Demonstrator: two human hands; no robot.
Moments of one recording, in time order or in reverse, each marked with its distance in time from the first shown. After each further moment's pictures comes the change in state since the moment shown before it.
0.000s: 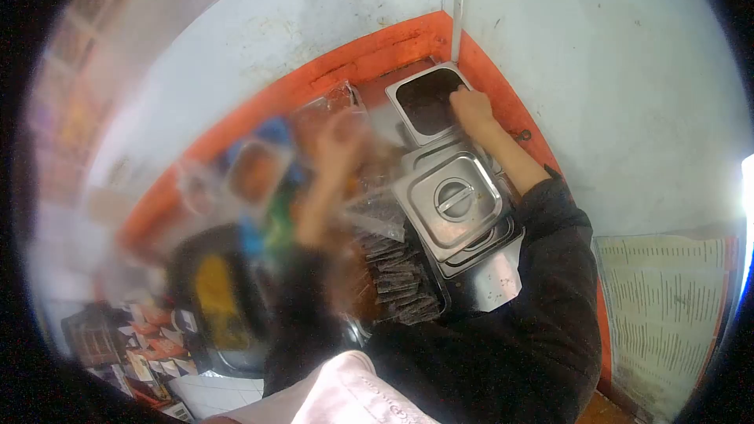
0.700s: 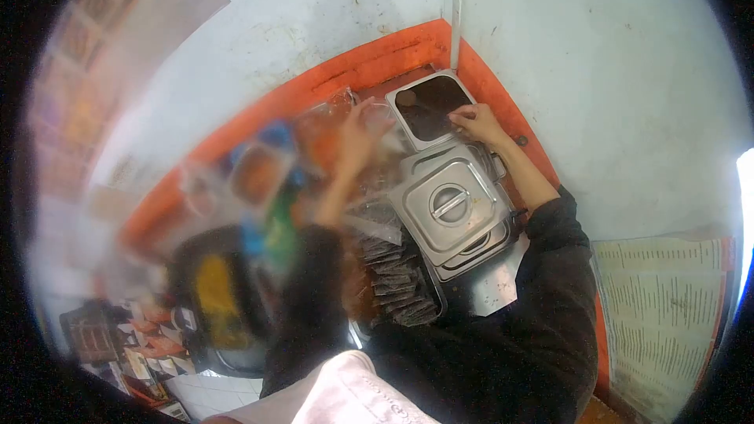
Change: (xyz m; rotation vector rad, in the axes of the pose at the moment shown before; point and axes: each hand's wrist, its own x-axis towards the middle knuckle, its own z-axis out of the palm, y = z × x) left_hand 0.029 -0.012 0.040 0.133 0.061 0.123; right_hand -0.022 0.024 0.015 1.493 -0.283 0.323
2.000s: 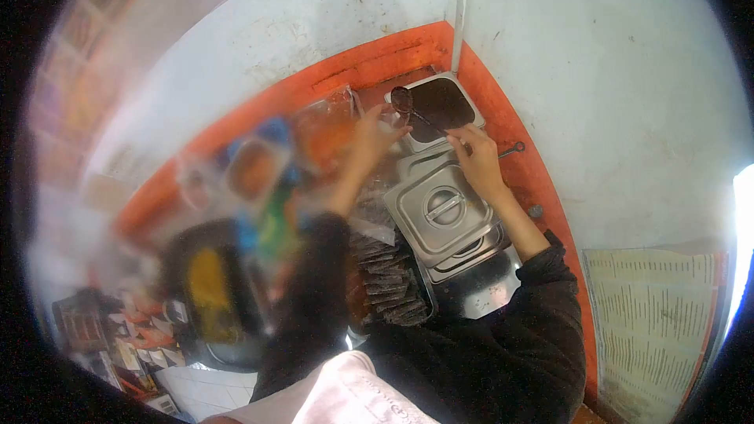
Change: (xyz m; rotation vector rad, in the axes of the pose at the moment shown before) left_hand 0.006 -0.011 0.027 0.238 -0.048 0.126; right_hand -0.085 -0.043 0.044 -0.417 0.356 -0.450
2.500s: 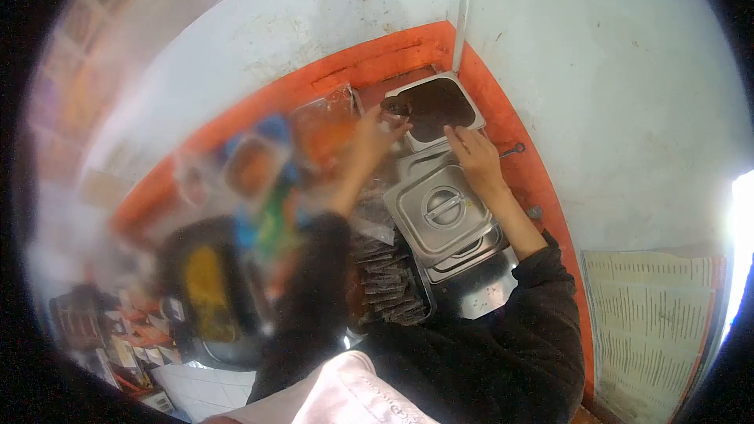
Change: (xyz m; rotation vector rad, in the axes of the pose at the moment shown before) left_hand -0.001 -0.009 0.008 -0.110 0.023 -0.005; right_hand -0.002 0.020 0.003 -0.455 0.109 -0.578
